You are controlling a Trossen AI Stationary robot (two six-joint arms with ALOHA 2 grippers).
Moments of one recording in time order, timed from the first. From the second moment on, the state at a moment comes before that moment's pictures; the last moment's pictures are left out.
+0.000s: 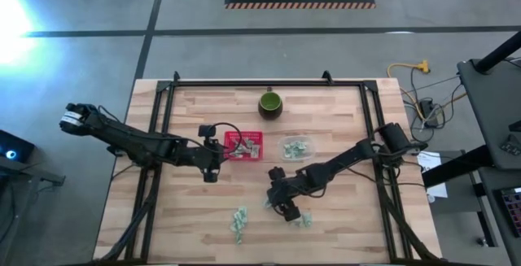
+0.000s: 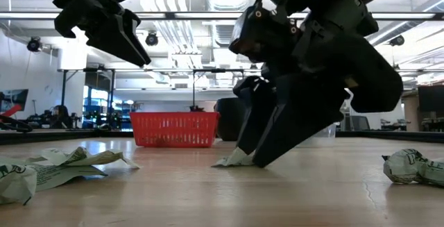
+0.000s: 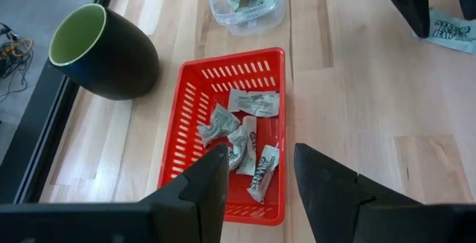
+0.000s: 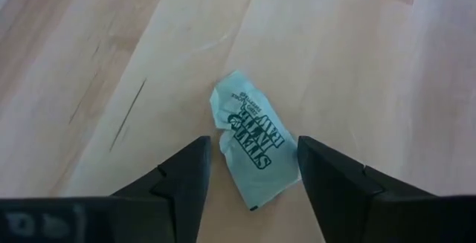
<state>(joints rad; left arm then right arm) -0.26 1.12 0.72 -0.40 -0.48 -0.02 0.32 1.98 1.08 -0.02 0.00 0.02</state>
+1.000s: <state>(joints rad) -0.26 1.12 0.72 -0.40 -0.48 -0.02 0.31 1.97 1.09 -0.07 0.01 -0.06</state>
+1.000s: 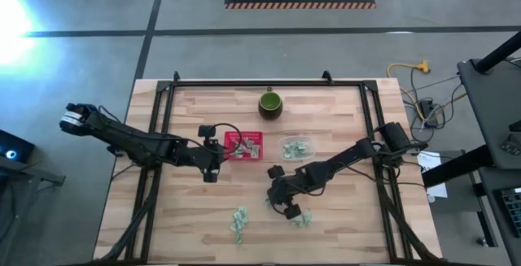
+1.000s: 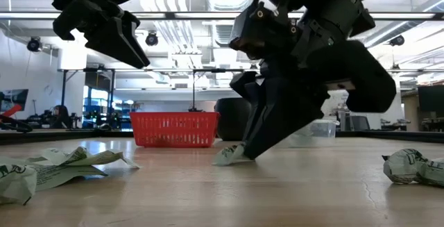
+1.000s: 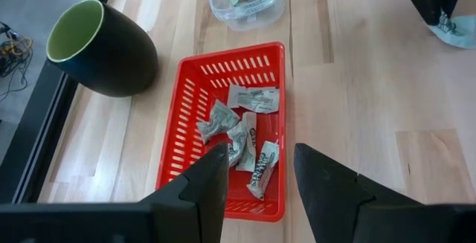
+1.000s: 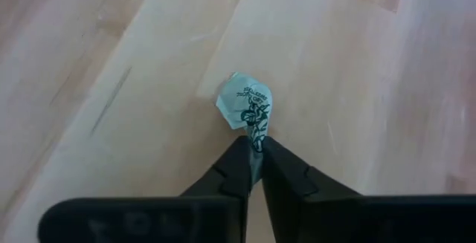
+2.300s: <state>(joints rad) -0.26 1.12 0.71 -0.36 -0.48 -0.01 0.34 1.65 1.04 -0.60 0.69 0.24</state>
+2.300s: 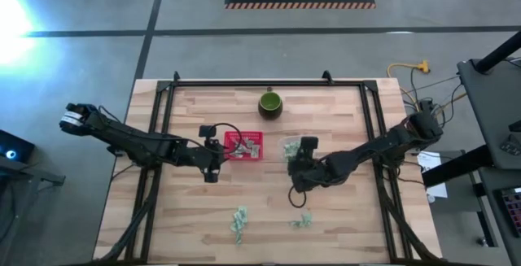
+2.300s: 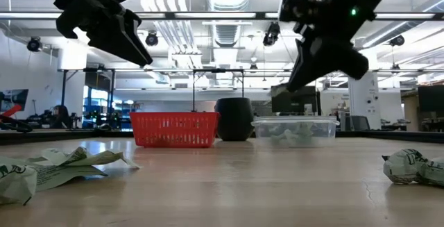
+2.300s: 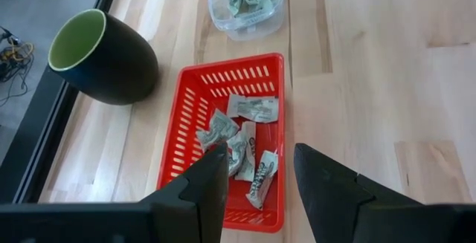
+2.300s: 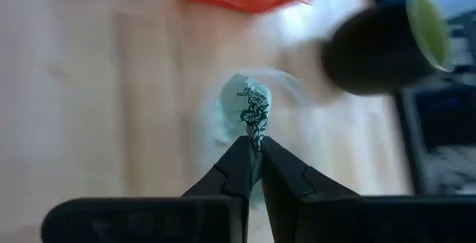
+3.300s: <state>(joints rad) -0.26 1.12 0.71 -0.35 -0.48 -0.01 0.21 1.64 0.91 -0.56 0.74 0.33</state>
